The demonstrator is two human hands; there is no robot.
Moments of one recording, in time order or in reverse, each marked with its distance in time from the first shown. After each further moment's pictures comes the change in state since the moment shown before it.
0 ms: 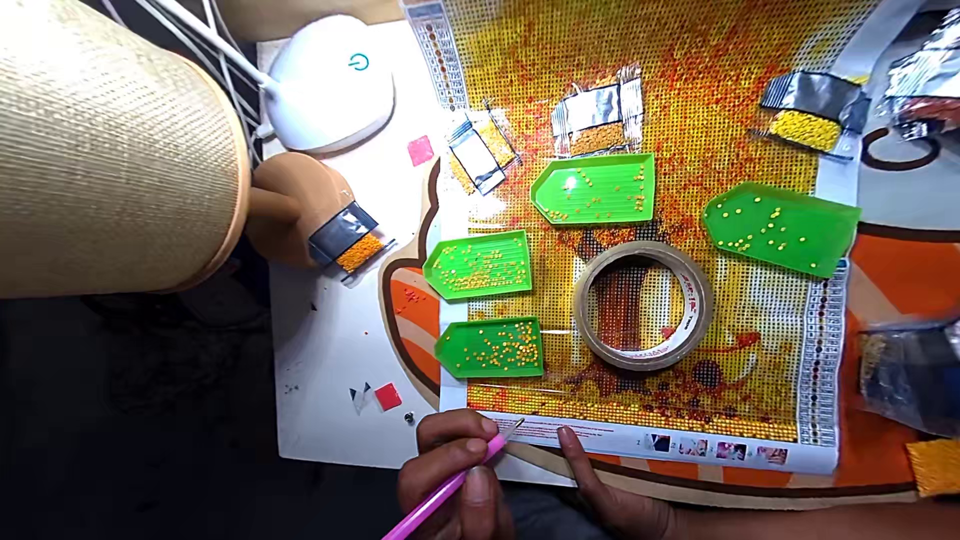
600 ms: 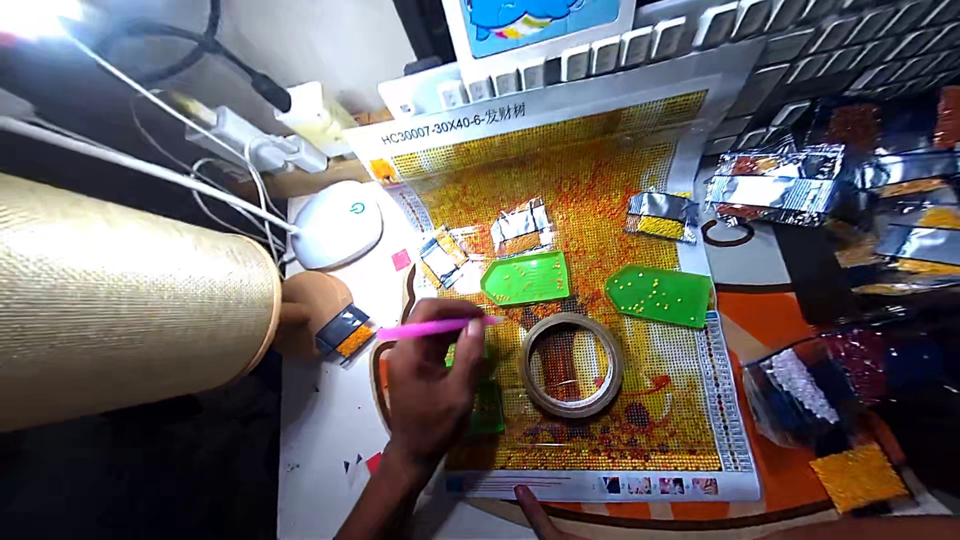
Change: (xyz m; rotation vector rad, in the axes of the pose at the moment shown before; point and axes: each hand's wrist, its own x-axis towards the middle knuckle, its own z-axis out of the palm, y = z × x) left_hand 0.152 -0.022 0.063 0.258 -0.470 -0.022; right_hand 0.001 0.022 0.033 -0.035 0.073 0.163
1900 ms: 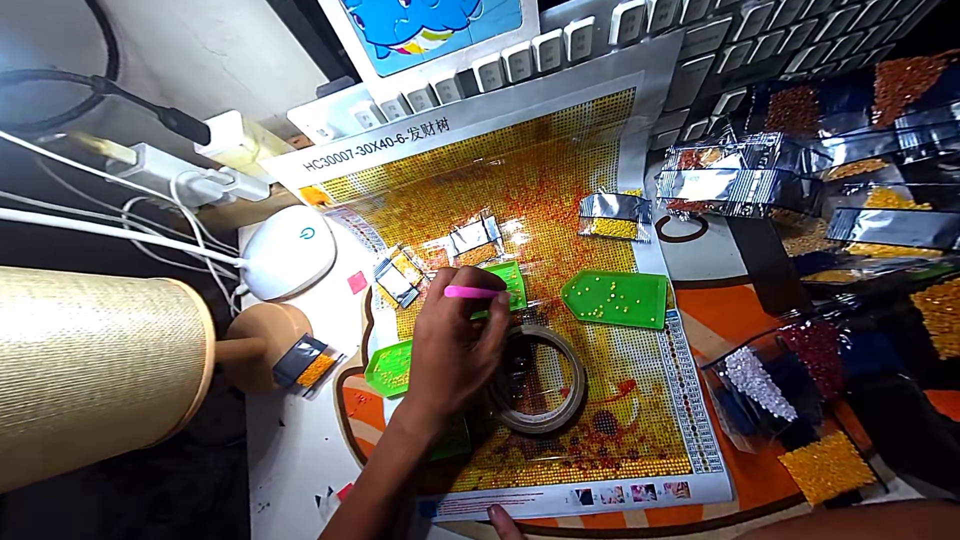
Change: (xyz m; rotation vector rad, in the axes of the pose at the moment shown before) left_hand 0.042 0.014 0.070 0.349 -0.179 0.134; right_hand 0.008 -0.046 0.007 0.105 0.261 -0.108
